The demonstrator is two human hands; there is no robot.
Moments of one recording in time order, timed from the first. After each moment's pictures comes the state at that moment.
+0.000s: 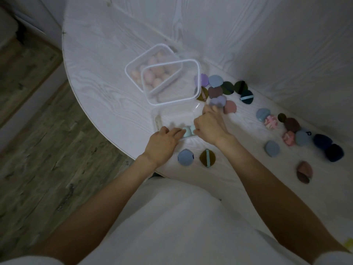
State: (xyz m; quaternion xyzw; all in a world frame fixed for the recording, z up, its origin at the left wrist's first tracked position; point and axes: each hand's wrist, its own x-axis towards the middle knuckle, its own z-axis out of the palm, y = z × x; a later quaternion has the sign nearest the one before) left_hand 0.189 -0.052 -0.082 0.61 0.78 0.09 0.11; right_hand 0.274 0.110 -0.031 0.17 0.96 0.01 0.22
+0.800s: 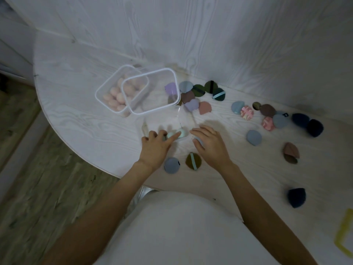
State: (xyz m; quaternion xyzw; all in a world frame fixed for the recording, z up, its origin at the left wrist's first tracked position) left_hand 0.203 -0.011 -0.085 0.62 0.78 -0.01 0.08; right_hand 0.372 0.100 -0.063 0.34 0.91 -0.22 -0.07
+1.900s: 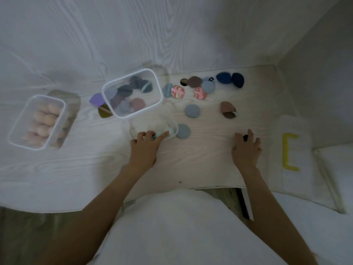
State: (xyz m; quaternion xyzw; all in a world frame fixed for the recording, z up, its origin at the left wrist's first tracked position) left_hand 0.308 0.045 -0.091 0.75 0.66 0.01 0.05; right_hand 0.616 0.076 -0.089 0.79 0.60 -0.10 0.07
